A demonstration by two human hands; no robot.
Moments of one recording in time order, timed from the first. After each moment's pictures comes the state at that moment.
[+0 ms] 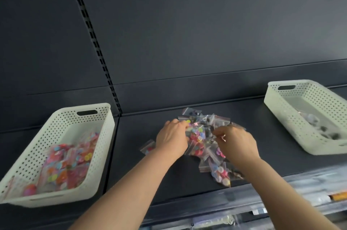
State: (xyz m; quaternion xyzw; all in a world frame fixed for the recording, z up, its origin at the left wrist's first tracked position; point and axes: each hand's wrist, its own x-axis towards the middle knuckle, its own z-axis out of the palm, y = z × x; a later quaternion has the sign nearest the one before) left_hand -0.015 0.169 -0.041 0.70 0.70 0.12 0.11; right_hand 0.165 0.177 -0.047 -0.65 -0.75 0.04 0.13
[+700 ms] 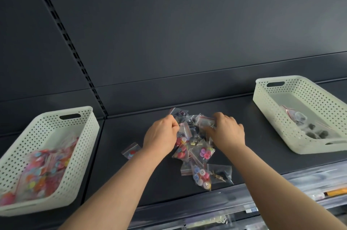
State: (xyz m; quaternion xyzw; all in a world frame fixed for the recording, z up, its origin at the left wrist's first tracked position) left_hand 0.013 0.181 -0.029 0.65 0.73 0.19 0.12; right_hand 0.189 0.222 -0.054 -0.69 -0.70 0.10 0.15
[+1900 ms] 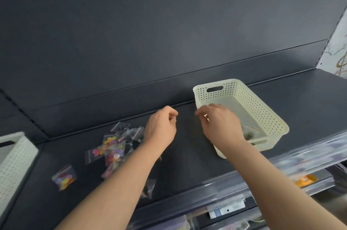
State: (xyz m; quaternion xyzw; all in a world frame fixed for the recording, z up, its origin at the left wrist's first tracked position) left_hand 0.209 0.247 -0.020 0.64 0.70 0.29 0.13; right_hand 0.376 0.236 -0.010 -0.61 -0.74 0.03 0.28
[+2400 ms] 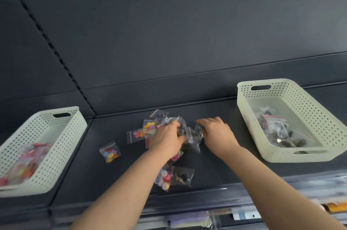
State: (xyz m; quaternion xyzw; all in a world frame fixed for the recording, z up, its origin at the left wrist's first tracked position) left_hand 0.117 0.200 -0.045 0.62 0.77 0.10 0.12; right_hand 0.274 0.246 -0.064 -0.53 -0.83 0.10 0.14
